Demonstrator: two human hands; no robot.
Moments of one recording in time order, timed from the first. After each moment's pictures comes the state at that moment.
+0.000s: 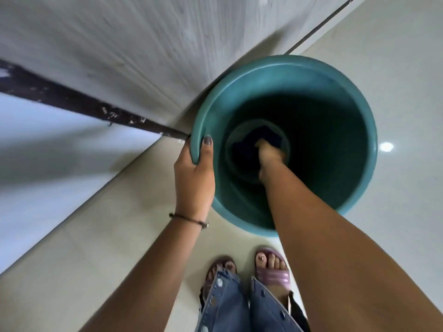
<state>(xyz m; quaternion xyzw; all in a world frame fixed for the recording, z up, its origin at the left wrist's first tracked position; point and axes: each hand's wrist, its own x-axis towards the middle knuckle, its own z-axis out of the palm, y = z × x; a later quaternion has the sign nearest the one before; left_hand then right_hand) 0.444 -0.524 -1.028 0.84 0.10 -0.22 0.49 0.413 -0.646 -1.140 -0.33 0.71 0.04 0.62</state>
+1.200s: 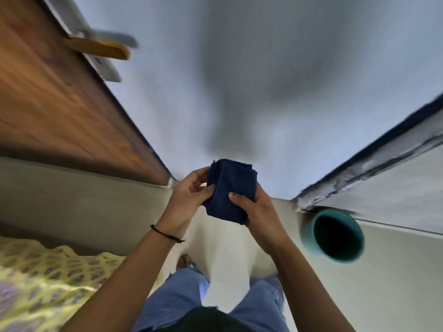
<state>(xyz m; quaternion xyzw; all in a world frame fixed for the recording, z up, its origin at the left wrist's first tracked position) 0.246 -0.036 -0.365 0.62 0.21 -0.06 0.75 0.263 -0.198 -0.353 -0.59 0.05 0.30 0.75</state>
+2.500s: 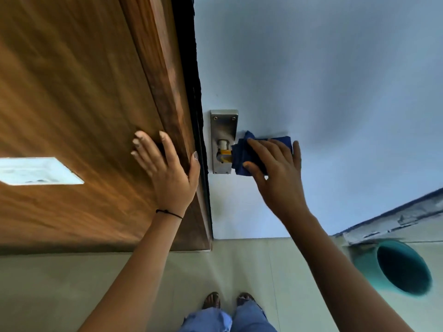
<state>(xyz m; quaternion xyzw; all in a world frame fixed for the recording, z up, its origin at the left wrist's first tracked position) 0.432 0.364 -0.321 0.87 0.06 0.46 0.14 0.422 0.160 -0.283 -0.94 -0.14 -0.21 0.21</state>
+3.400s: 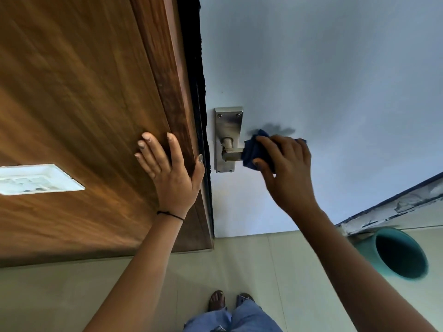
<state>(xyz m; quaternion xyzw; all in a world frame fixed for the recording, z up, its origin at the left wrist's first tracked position) 0.434 0.374 -0.328 0.87 0.02 0.48 0.12 0.423 0.158 -0.291 -0.95 -0.11 -0.24 0.16</state>
